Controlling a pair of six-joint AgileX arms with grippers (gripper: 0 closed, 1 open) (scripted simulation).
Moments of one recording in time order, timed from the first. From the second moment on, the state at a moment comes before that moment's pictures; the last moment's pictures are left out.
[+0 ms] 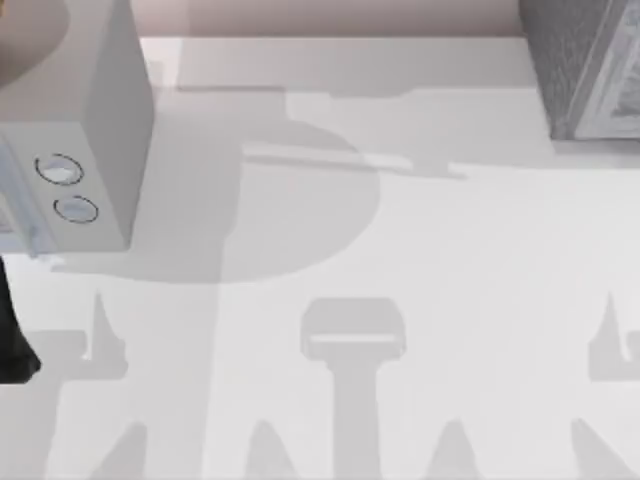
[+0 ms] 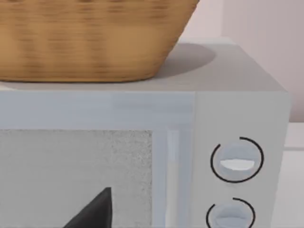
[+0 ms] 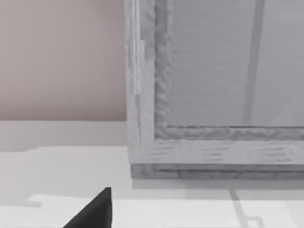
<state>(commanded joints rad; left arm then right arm) 0.00 0.00 0.00 0.00 0.00 0.00 0.00 0.00 0.00 0.00 0.00 0.00</state>
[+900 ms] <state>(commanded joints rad) 0.00 0.00 0.00 0.00 0.00 0.00 0.09 0.65 0.83 -0.20 0.10 0.01</state>
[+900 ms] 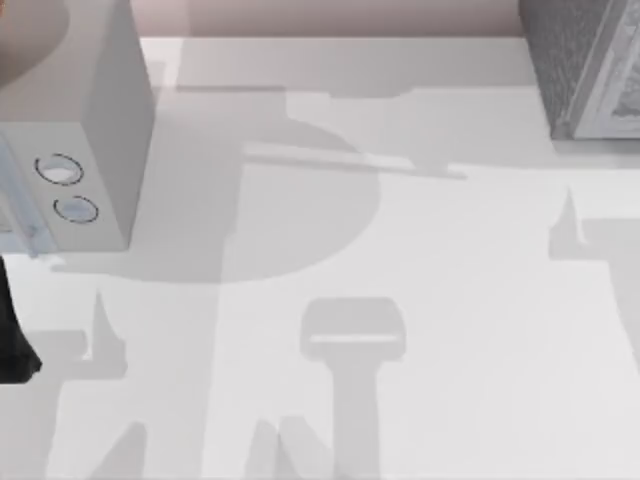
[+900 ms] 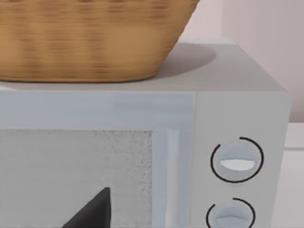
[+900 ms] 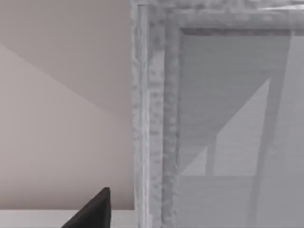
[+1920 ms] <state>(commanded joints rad) 0.00 0.00 0.00 0.00 0.00 0.00 0.18 1.33 1.74 -0.42 0.20 0.02</state>
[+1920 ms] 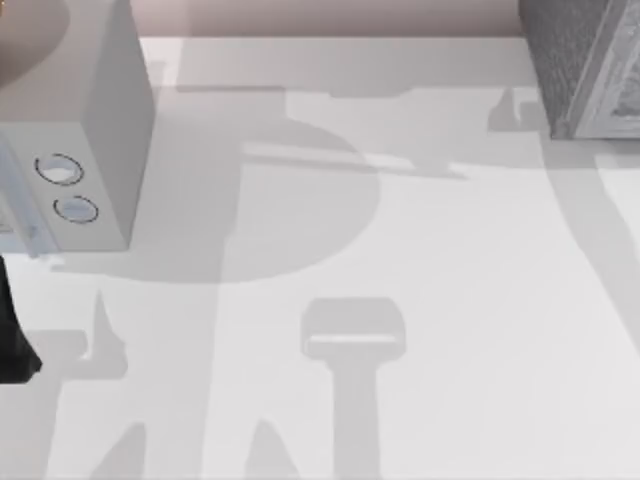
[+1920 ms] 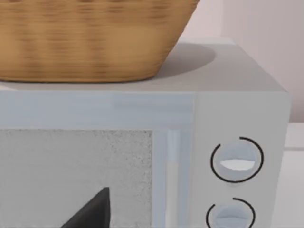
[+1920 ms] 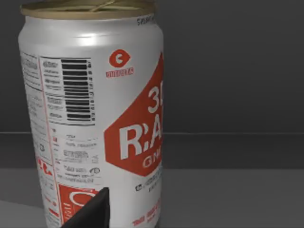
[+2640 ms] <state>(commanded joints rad) 0.00 0.00 0.00 0.00 0.00 0.00 0.38 1.45 1.81 -0.36 0.40 0.01</state>
